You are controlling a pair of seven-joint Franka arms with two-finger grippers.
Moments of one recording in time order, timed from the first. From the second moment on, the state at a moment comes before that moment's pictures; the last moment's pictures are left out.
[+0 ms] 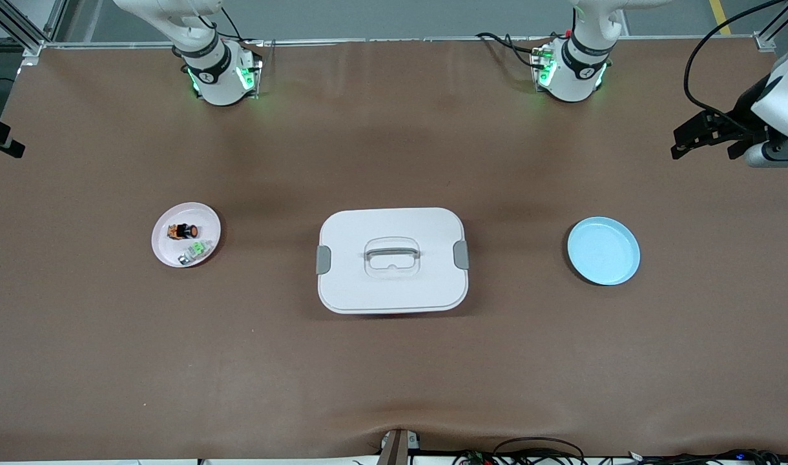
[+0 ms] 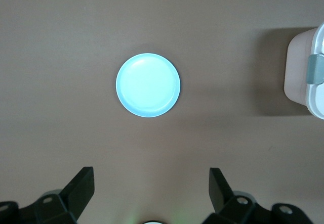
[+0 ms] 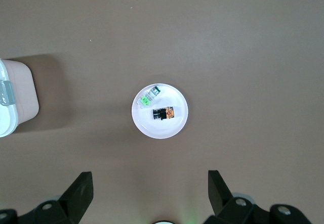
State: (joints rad) left arm 0.01 -0.10 -0.05 -1.70 -0.03 1.56 -0.04; right arm -0.05 0.03 -0.11 -1.40 0.06 1.38 -0.07
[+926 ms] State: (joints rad) left arm 0.01 -0.10 -0.05 -1.70 -0.03 1.56 -0.04; right arm -0.08 0.24 -0.11 -1.41 0.11 1.42 -0.09
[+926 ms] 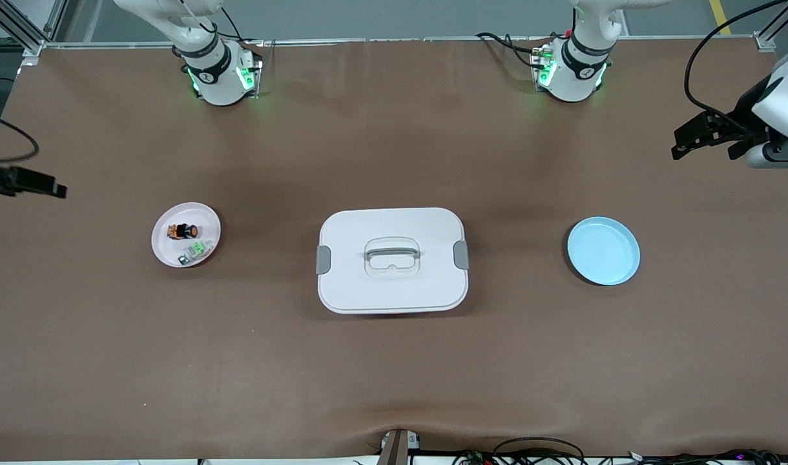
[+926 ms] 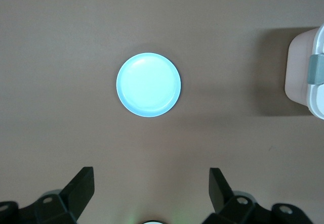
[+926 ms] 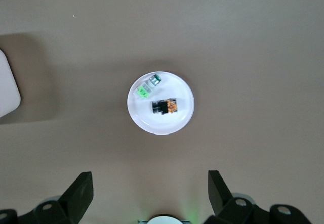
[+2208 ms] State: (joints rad) left arm 0.01 -0.09 -0.05 -1.70 -0.03 1.56 -0.04; right arm -0.08 0.14 -0.10 -2.04 0.14 1.97 -0.13
